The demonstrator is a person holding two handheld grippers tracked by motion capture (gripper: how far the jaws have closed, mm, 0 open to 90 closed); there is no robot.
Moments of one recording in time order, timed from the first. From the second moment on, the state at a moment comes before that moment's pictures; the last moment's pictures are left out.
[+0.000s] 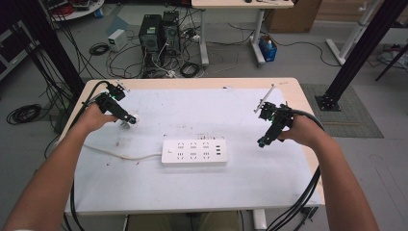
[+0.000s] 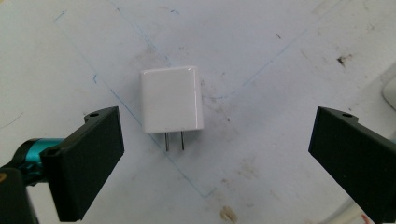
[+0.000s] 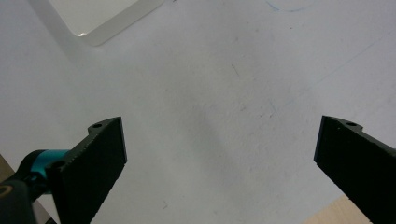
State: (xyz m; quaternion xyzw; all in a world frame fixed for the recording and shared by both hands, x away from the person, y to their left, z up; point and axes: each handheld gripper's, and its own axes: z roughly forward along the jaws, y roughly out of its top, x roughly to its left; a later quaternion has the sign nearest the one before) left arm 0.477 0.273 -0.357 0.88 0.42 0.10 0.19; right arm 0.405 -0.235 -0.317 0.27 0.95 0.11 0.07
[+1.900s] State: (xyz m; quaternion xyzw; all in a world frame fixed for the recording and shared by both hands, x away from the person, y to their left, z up) left arm 0.498 0.278 -0.414 0.89 0.42 0.10 0.16; right arm 0.399 -0.245 -0.317 0.28 0.95 0.12 0.08
